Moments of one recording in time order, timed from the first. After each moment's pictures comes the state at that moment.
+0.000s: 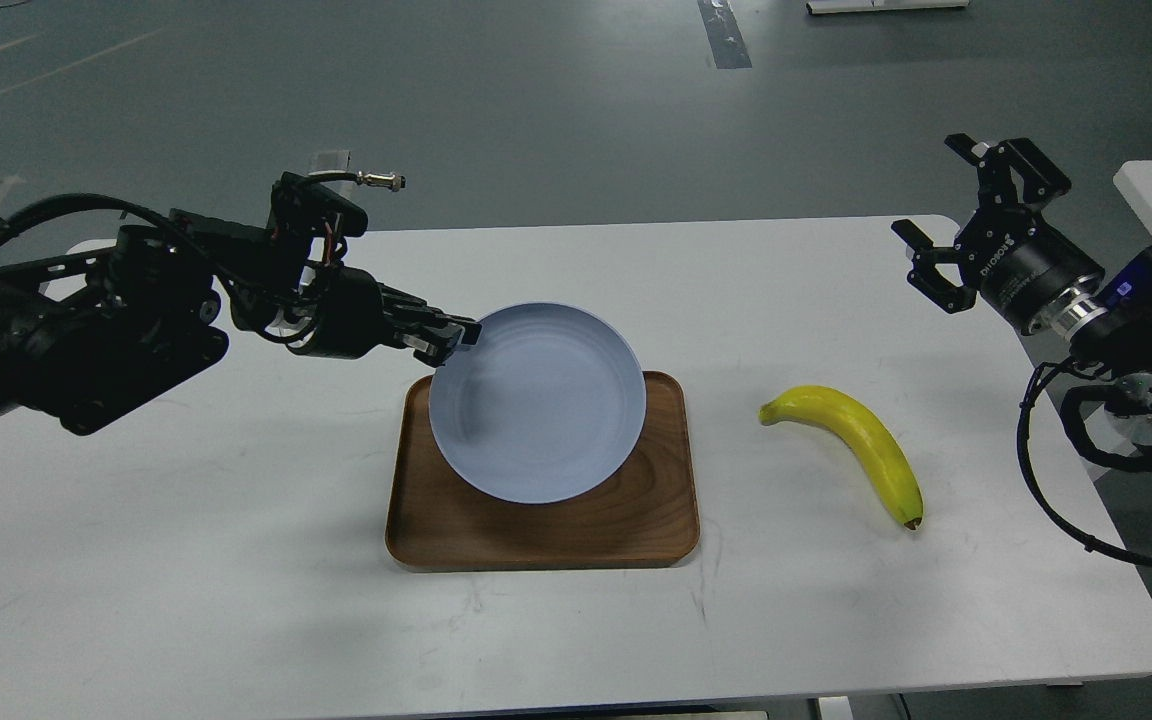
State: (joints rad) left arm -1.16 0.44 -0.08 -0.93 1.65 -0.40 -0.49; right arm 0.78 -0.62 0.36 0.75 -0.07 0.49 0.49
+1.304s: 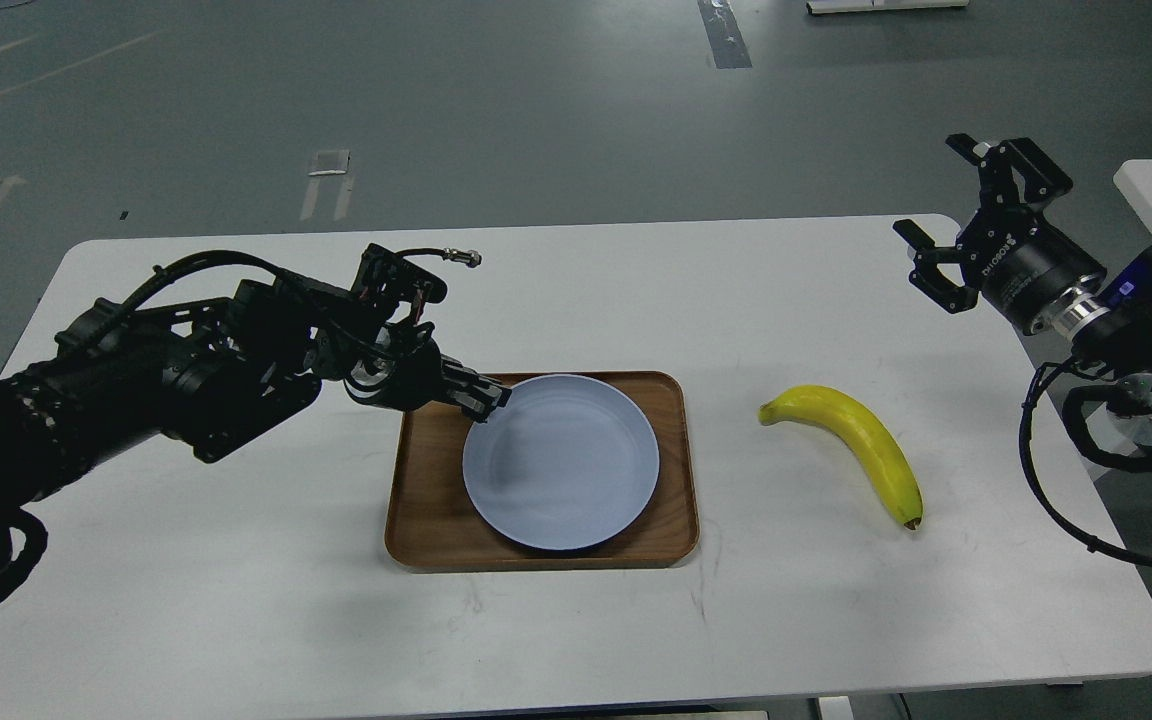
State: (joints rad) left arm -1.12 0.20 0.05 -0.66 1.60 -0.41 -0.49; right arm 0.78 -0.63 0.35 0.75 -0.07 0.49 0.49
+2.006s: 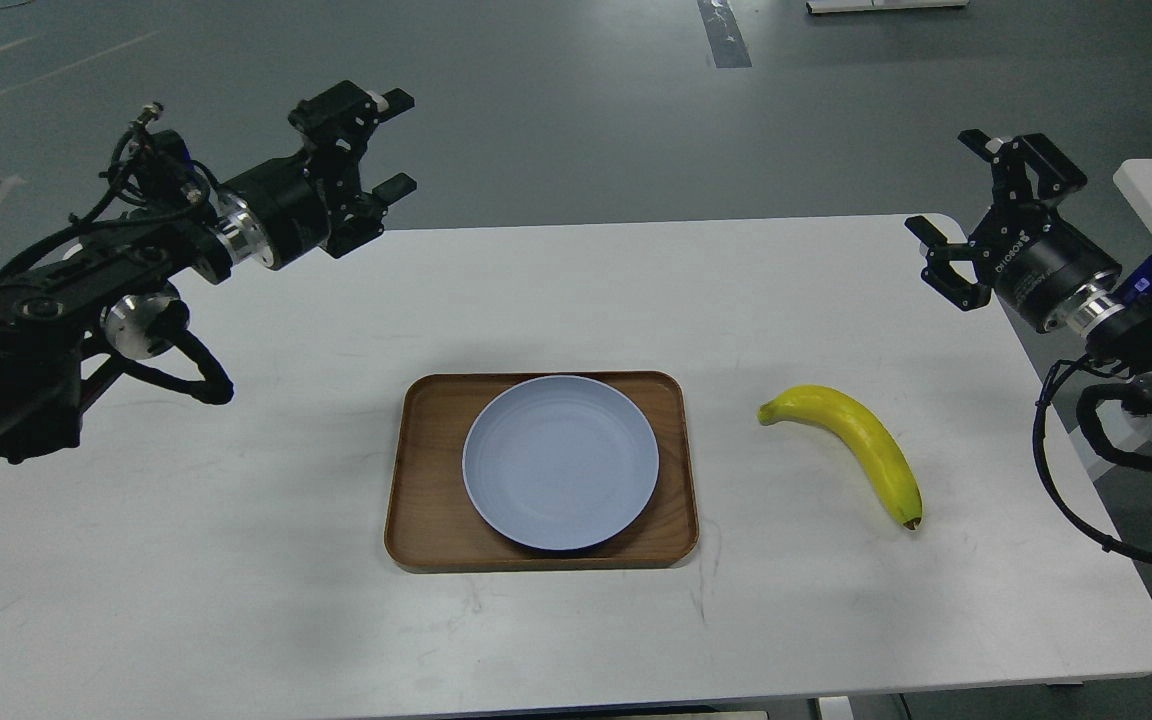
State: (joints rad) left arm -1.04 0.45 -0.18 -0.67 0.15 -0.47 -0.49; right arm 0.78 -0.67 0.35 0.78 -0.09 0.49 0.49
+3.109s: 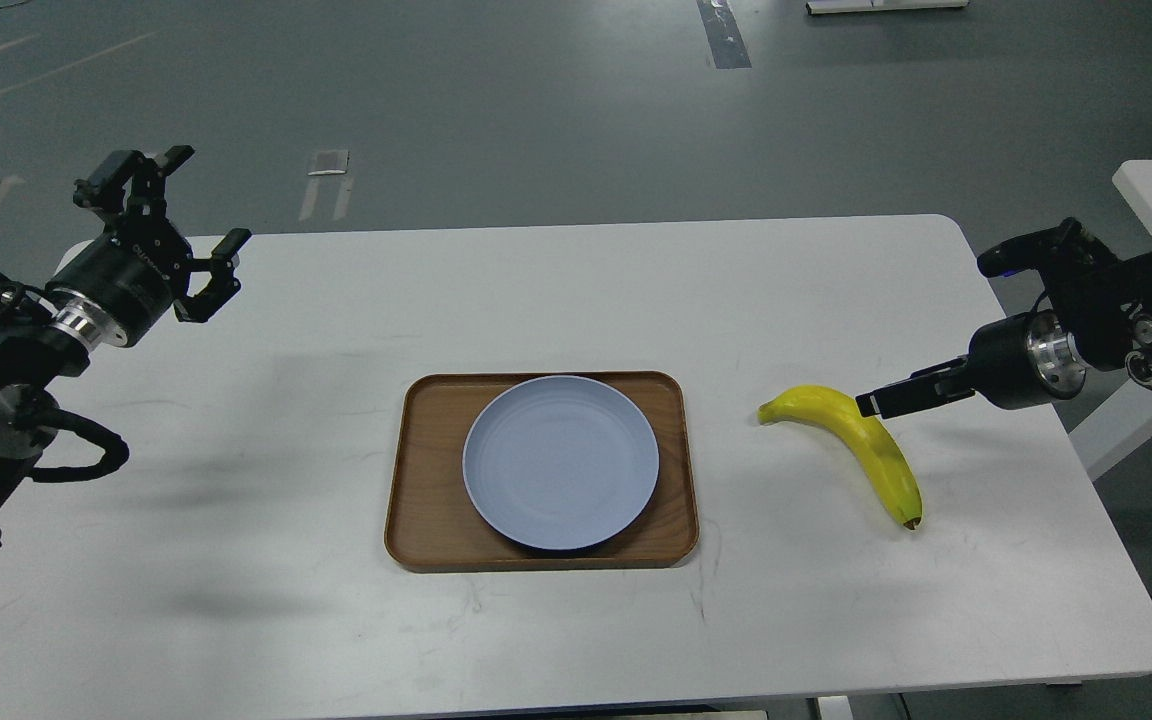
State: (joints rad) left arm -0.75 0.54 -0.53 -0.66 0.08 -0.49 -0.40; right arm 1.20 -0.72 -0.29 0.92 -1.46 0.49 0.49
